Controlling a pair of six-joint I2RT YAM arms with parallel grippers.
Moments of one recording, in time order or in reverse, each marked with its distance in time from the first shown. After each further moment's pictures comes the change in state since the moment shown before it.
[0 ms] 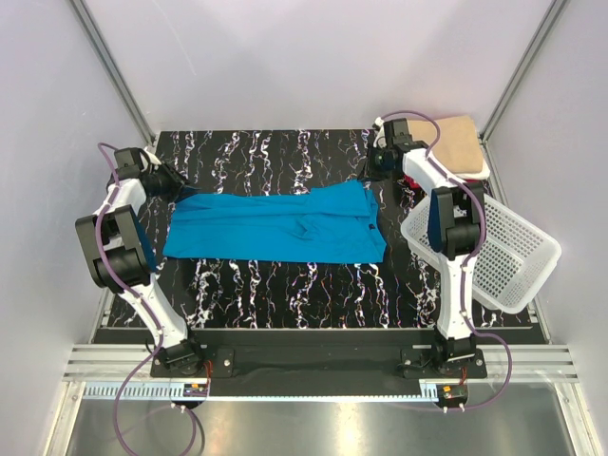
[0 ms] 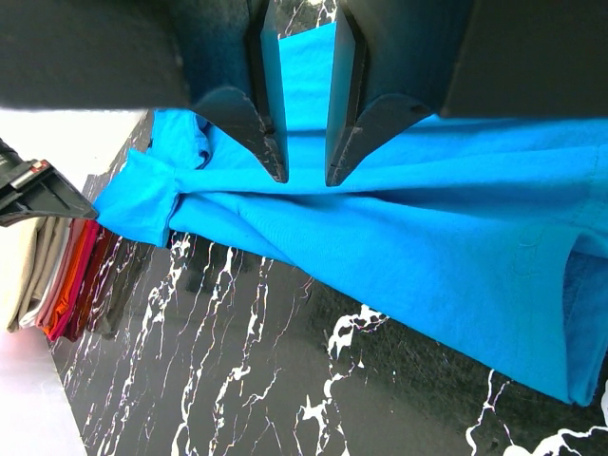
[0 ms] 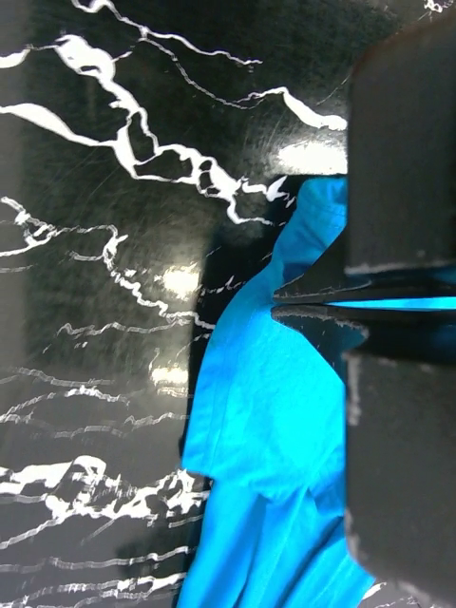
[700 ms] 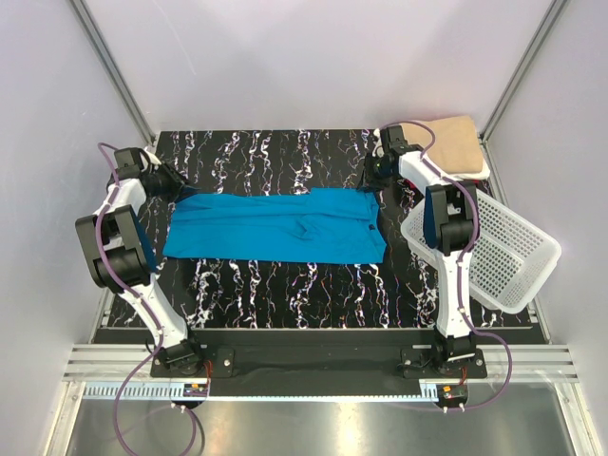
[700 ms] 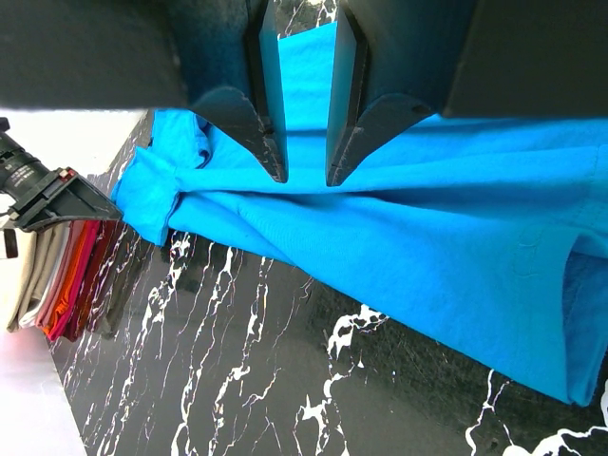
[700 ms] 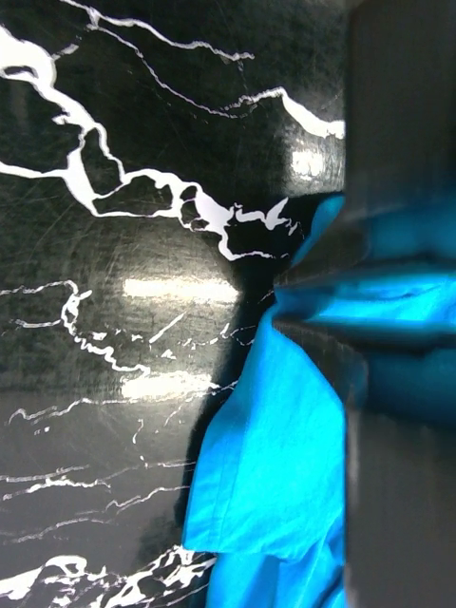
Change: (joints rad) left arm 0.000 0.000 0.000 0.000 0.000 0.000; right arm 0.000 0.072 0.029 -0.061 0.022 0.022
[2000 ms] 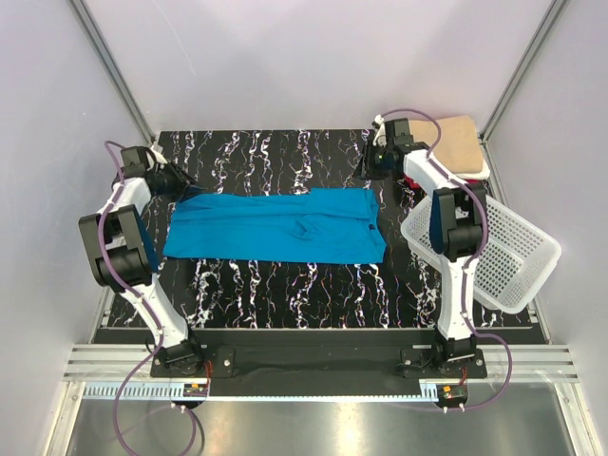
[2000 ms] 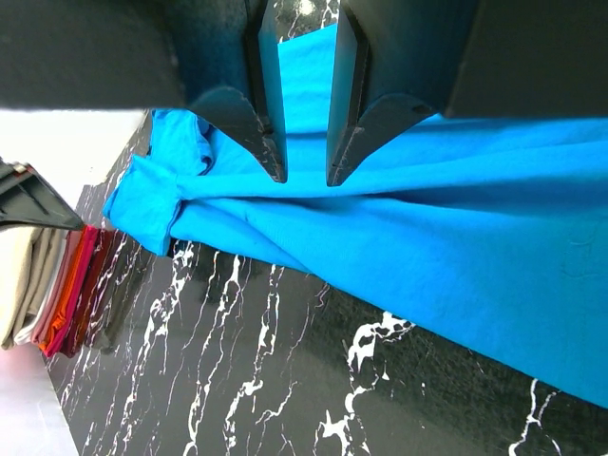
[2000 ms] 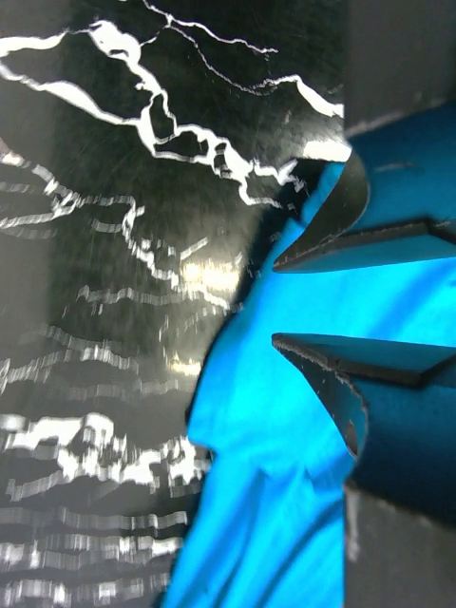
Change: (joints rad) left arm -0.034 0.000 0.000 -0.001 -0.003 0.000; right arm 0.001 -0.127 -0.086 0.146 -0.063 -0.031
